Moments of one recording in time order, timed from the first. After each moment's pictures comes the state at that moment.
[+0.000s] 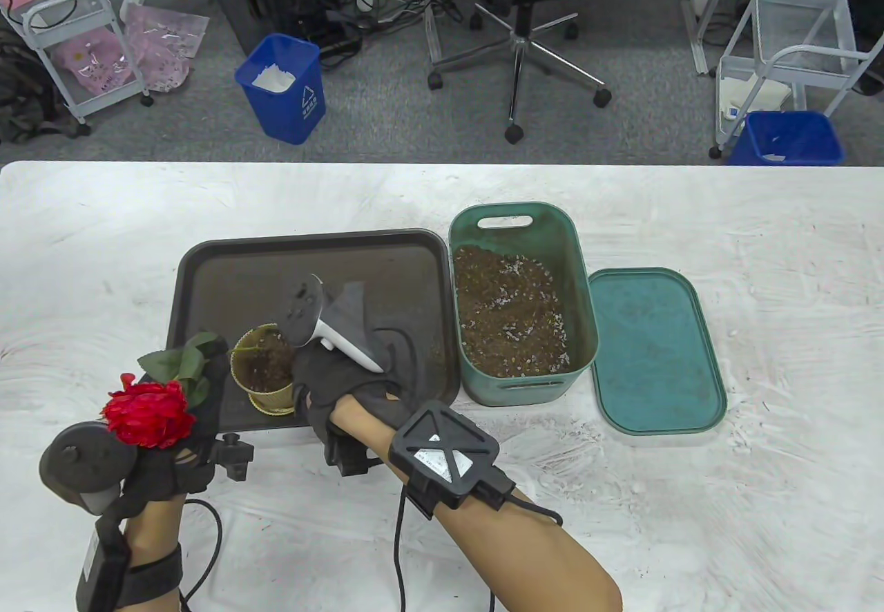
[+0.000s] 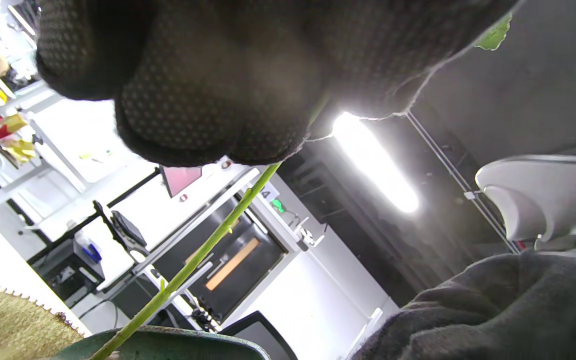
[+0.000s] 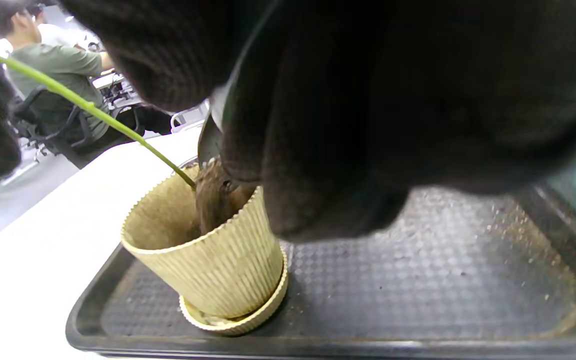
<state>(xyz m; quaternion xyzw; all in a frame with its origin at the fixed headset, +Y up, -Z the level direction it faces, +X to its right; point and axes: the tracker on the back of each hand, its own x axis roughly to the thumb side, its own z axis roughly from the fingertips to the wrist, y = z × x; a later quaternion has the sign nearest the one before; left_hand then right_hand) -0.341 -0.641 -0.190 0.29 -0.05 0.41 0.86 -0.128 -0.598 -0.268 0.10 0.18 0.97 0.14</state>
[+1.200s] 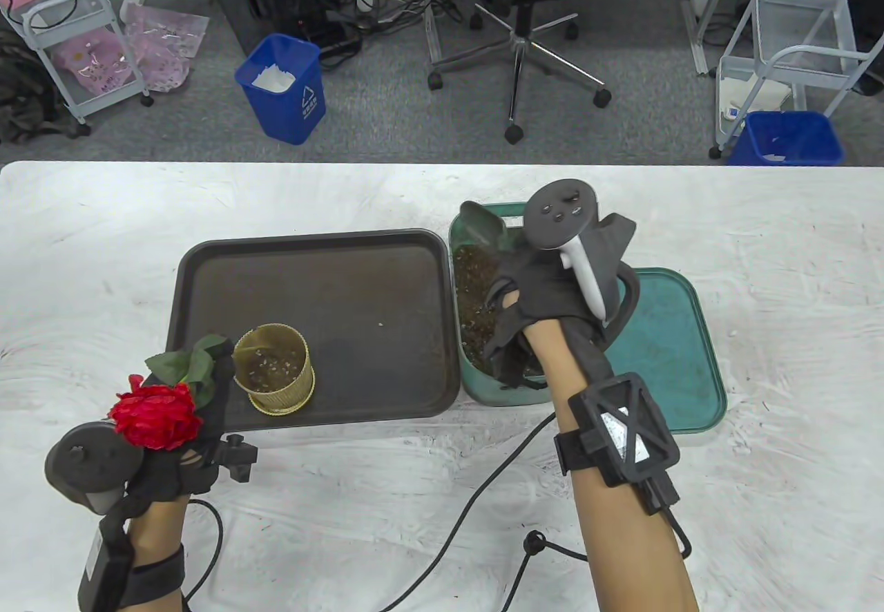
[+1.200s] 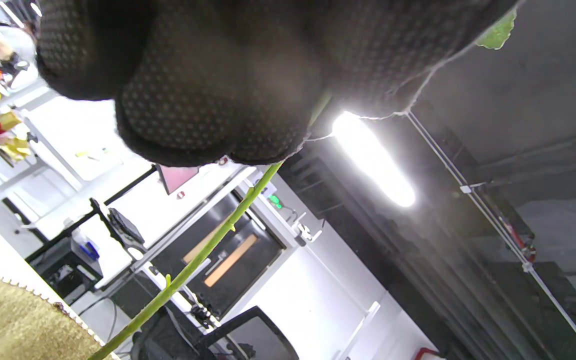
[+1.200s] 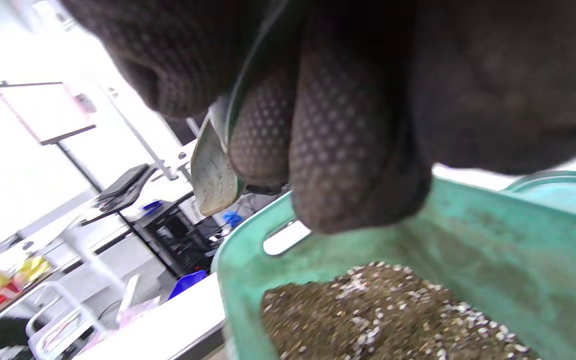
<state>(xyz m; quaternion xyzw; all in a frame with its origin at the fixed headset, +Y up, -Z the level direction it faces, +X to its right) -0.338 -0.643 -0.191 0.29 -0.05 0.41 0.86 0.107 -0.529 -0.320 -0.17 0.05 0.94 0.28</state>
